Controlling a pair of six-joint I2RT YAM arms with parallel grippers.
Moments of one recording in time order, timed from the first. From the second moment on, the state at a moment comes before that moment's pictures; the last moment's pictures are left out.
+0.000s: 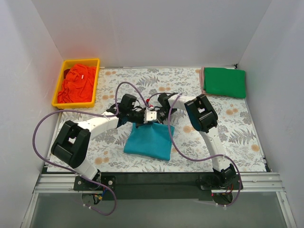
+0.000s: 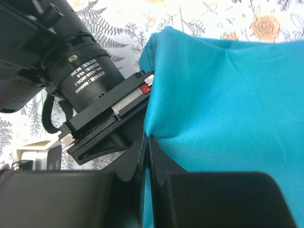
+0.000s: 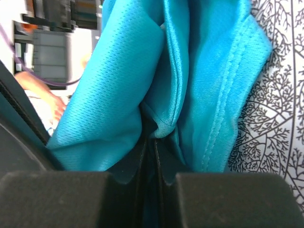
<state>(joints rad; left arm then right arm) -0.55 1.59 0.92 -0.12 0.72 0.88 0.59 2.43 1.69 -0.87 -1.31 -0.34</state>
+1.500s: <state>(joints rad) -0.74 1.45 0.80 -0.12 0.62 0.84 0.59 2.45 1.74 -1.08 -1.21 -0.48</state>
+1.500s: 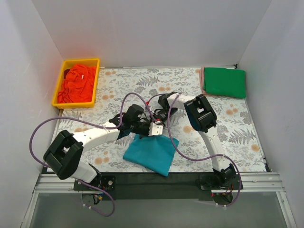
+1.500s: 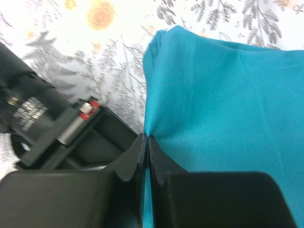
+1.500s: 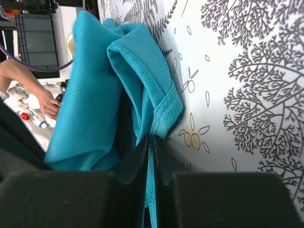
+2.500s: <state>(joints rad) -0.65 1.37 0.82 -0.06 0.63 0.61 0.58 2.38 1.98 -1.12 -0.71 -0.50</state>
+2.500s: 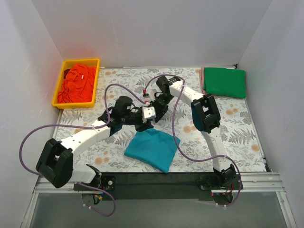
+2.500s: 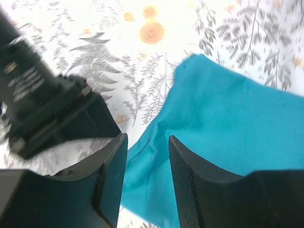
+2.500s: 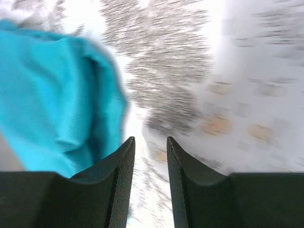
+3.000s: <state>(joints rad) -0.30 1.61 0.94 -0.21 0.81 0.14 0.40 2.01 1.51 -1.13 -0.77 -0.53</state>
